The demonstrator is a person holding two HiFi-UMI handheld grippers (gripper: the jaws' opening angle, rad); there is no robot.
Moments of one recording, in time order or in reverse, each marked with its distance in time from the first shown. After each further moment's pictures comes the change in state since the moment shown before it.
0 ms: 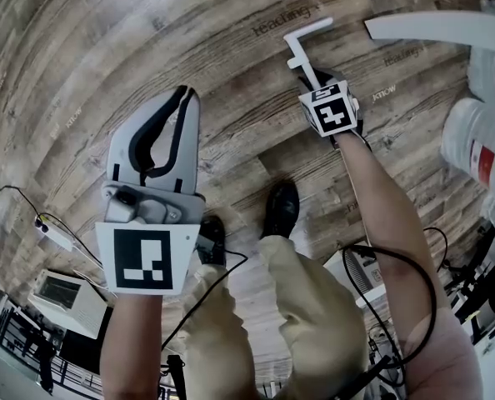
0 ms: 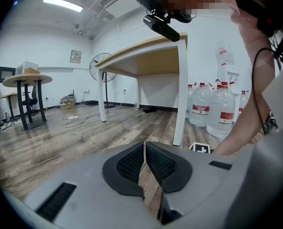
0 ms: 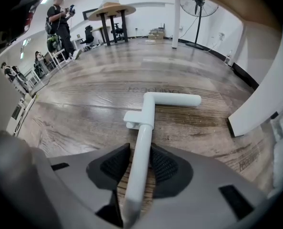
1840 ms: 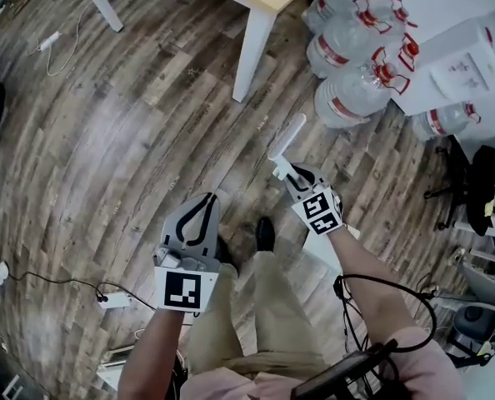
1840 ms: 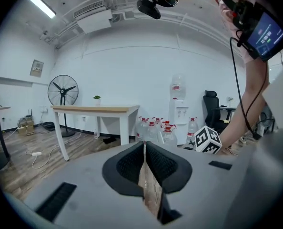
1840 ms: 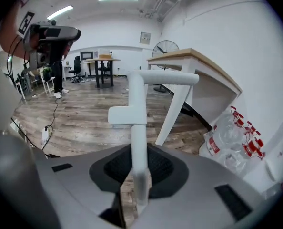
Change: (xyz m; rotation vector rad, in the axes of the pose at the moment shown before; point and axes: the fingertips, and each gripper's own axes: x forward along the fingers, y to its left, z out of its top) left arm -0.283 -0.182 0.300 0.215 -0.217 -0.458; right arm -0.552 0.090 -0.030 0.129 -0.361 -0.302
